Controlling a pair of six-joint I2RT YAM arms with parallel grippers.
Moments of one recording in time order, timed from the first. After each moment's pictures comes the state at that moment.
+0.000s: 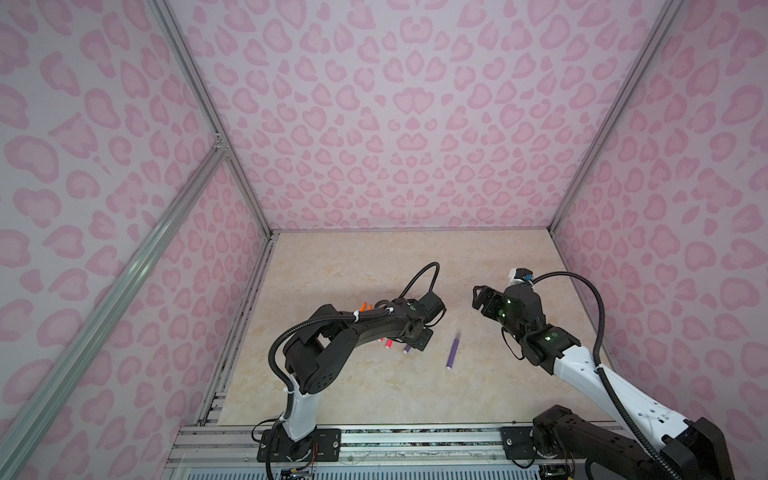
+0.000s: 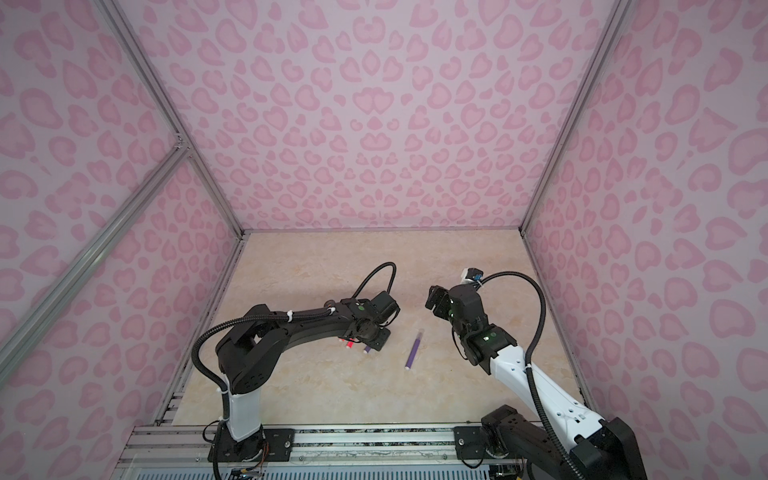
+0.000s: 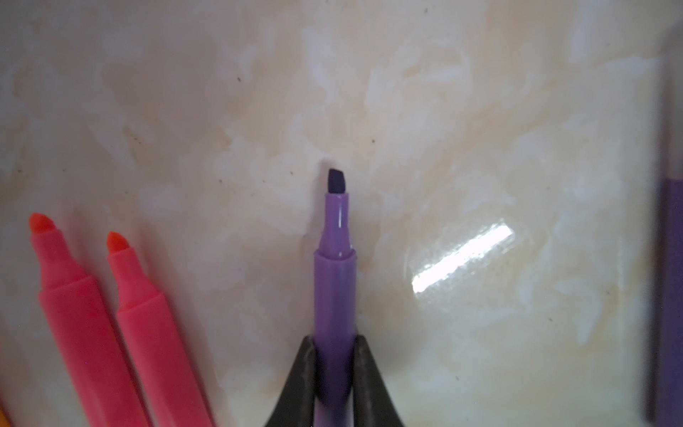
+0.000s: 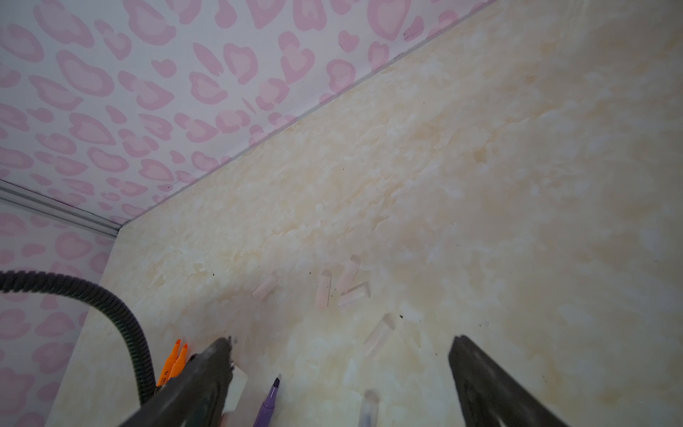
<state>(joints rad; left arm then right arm) -0.89 1.95 1.28 -0.63 -0.12 -0.28 0.46 1.03 0.66 -0.17 0.25 0.72</state>
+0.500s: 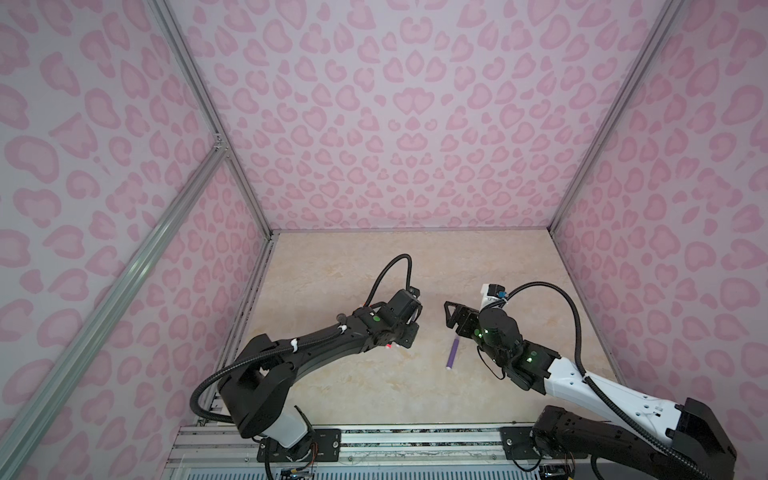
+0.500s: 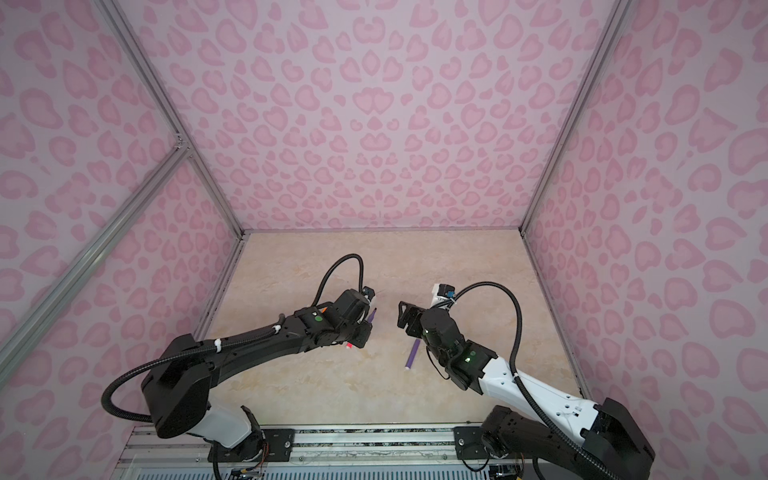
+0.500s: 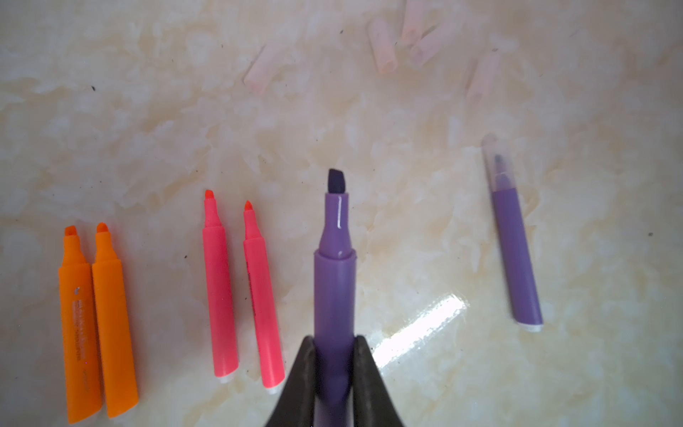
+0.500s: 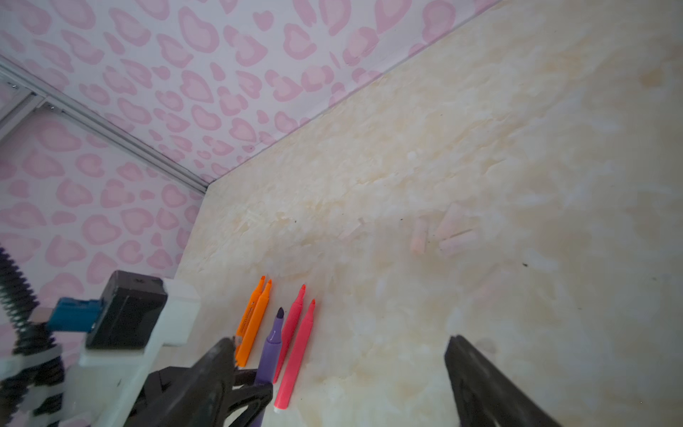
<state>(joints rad) -0.86 1.50 0.98 -0.42 -0.13 -0.29 0.83 1.05 0.57 0.05 0.39 0.88</state>
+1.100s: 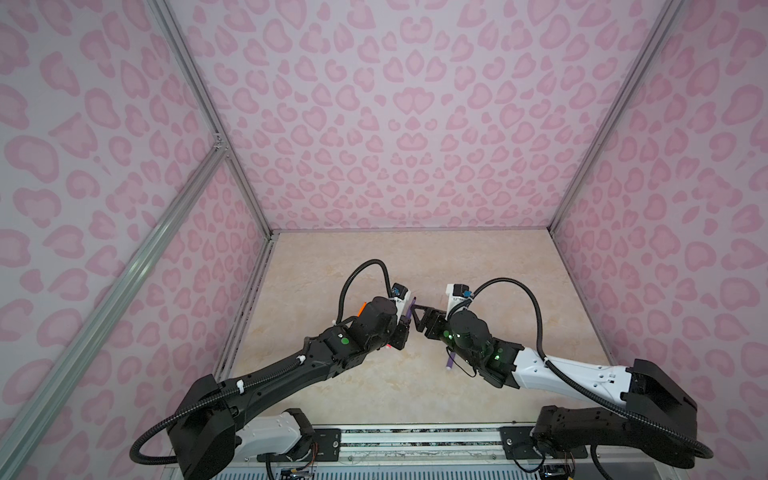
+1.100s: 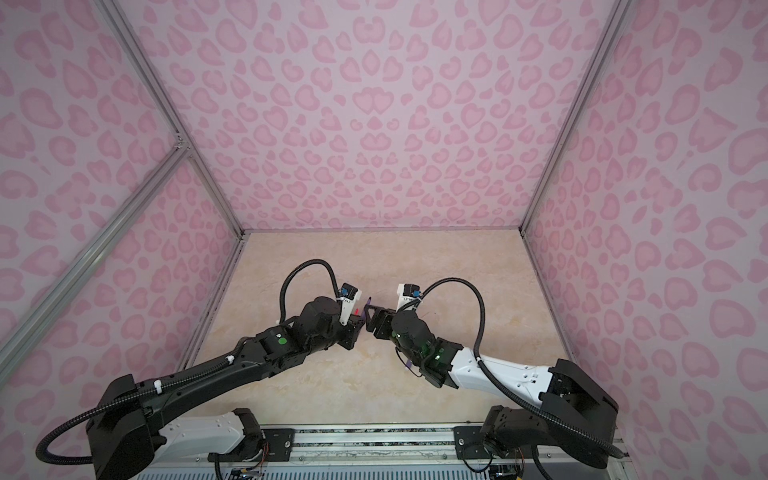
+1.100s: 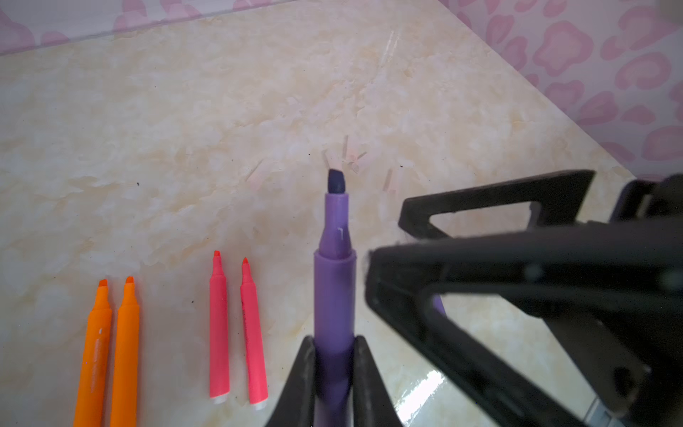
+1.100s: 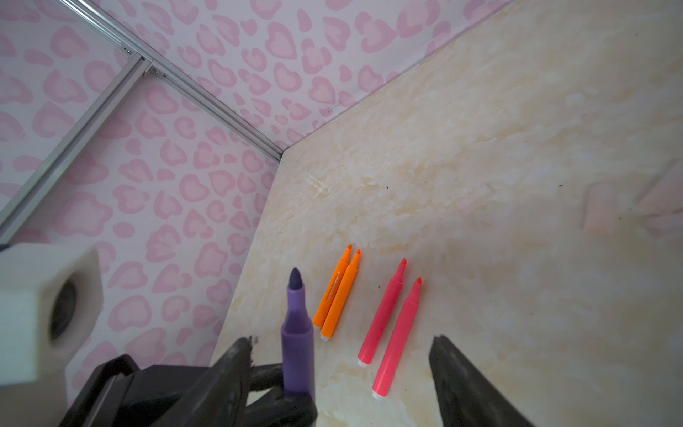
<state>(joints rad) -0.87 1.22 0.80 -0.20 -0.09 -0.29 0.96 1.30 0.66 0.29 0.31 0.93</state>
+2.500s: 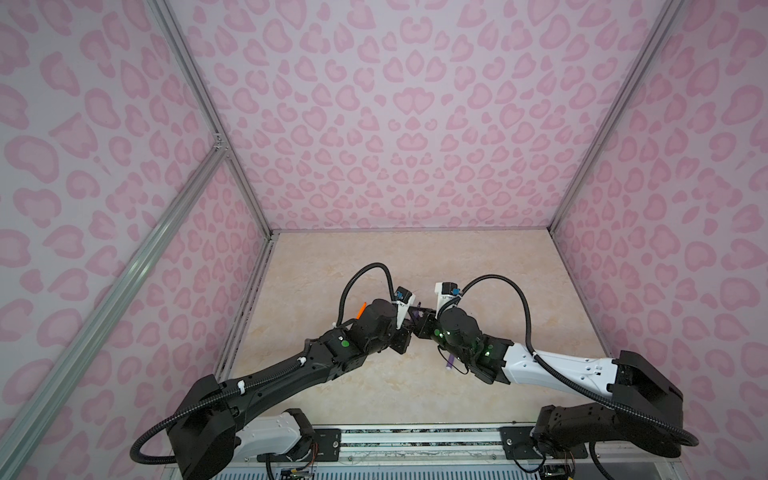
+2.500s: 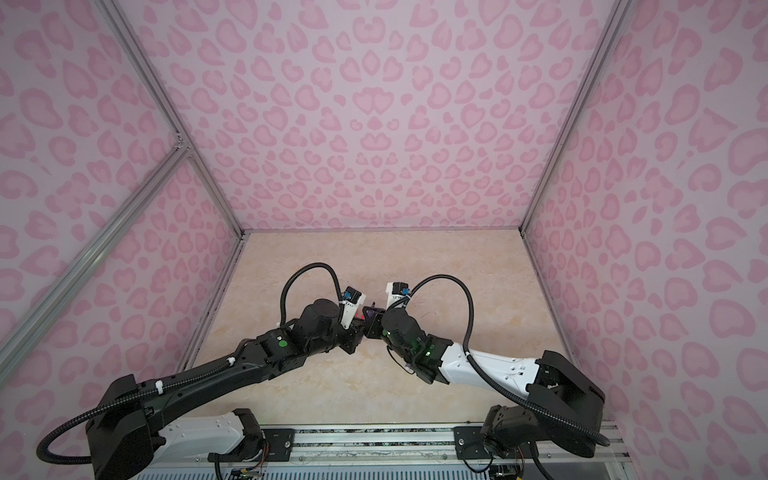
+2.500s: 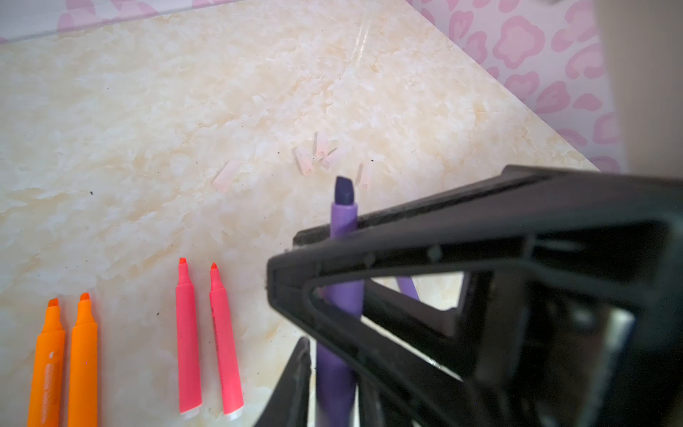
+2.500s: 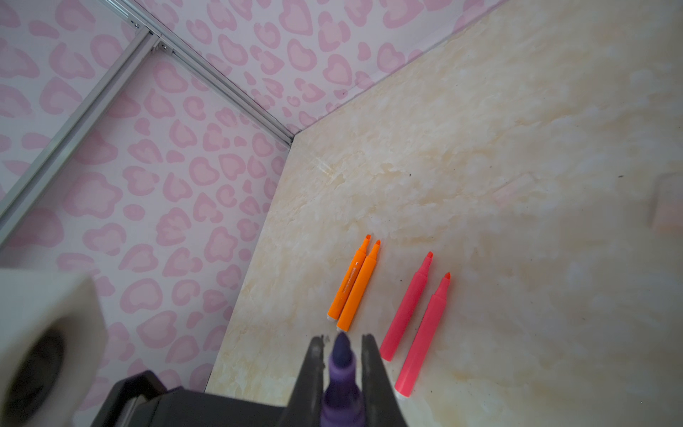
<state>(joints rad) -0.88 1.23 0.78 -0.17 -0.02 -0.27 0.98 1.36 0.72 0.30 0.28 0.93</state>
